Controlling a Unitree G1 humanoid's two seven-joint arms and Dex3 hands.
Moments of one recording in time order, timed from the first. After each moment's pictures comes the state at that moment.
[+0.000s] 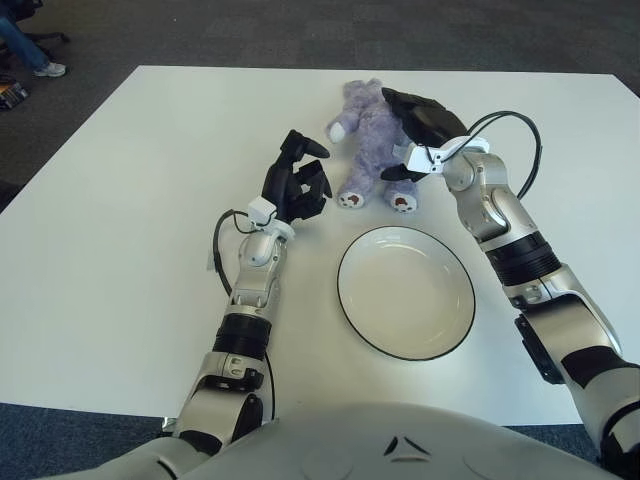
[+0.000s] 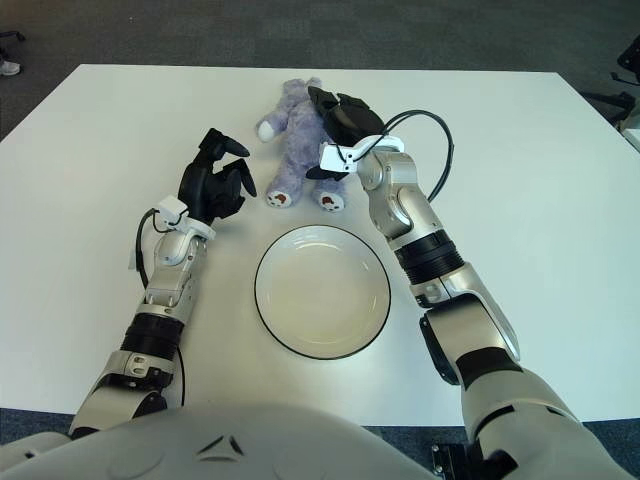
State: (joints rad) left arm -0.24 -0.09 -0.04 0.26 -0.07 -0.43 -0.14; right arm -0.68 -0.34 0.36 0.22 -0.73 0.18 0.25
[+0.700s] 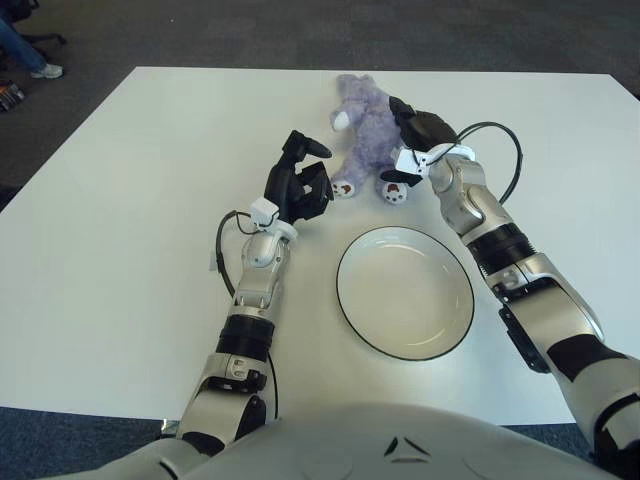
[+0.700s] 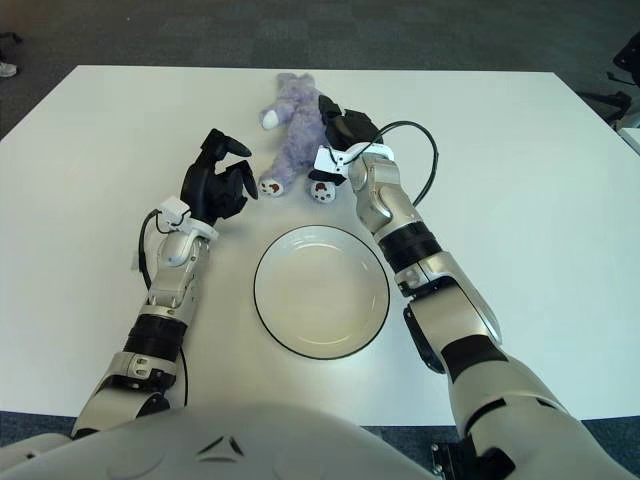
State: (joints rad) left arm -0.24 -0.10 -0.04 0.25 -0.07 -0.42 -0.14; right arm -0.76 -0.28 0.42 0.49 -0.74 0.21 0.08
